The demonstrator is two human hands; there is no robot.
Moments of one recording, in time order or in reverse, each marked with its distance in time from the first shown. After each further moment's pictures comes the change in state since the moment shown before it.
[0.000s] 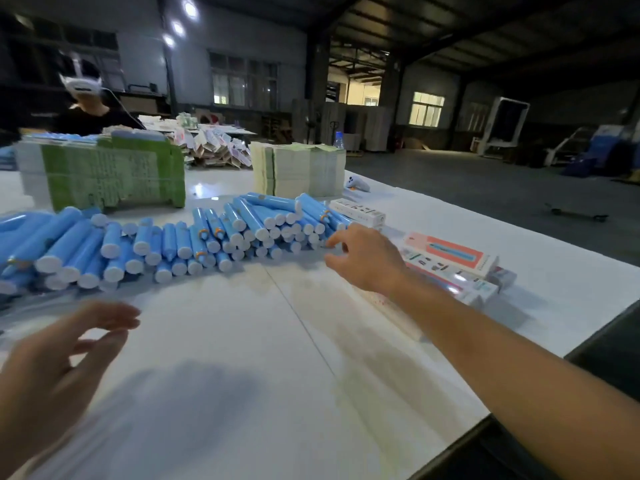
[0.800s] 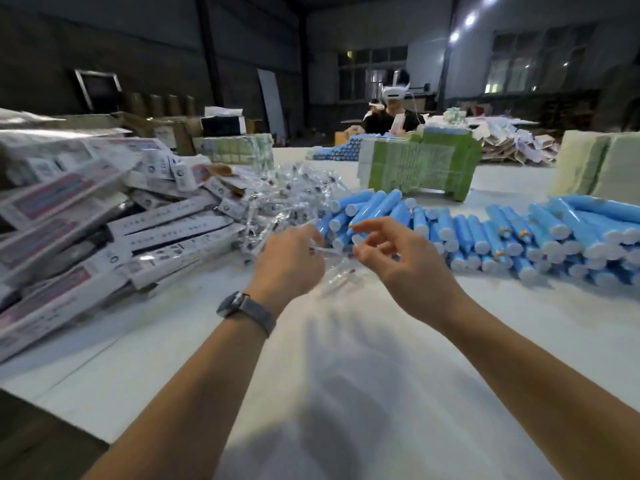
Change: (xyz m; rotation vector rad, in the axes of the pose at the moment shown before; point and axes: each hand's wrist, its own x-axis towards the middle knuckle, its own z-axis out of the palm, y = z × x) left_hand 0.019 -0.016 -0.130 0.635 0.134 -0.596; right_hand -0.039 -0.297 0.084 1.099 -0.271 -0.623
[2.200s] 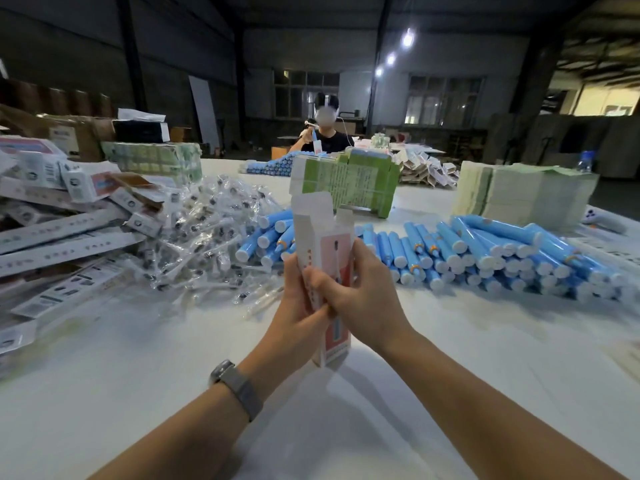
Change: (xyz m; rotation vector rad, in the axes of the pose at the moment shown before) left_hand -0.050 0.063 0.082 -1.177 -0.092 0.387; right_hand -0.017 0.016 -0.021 -0.042 0.222 0.031
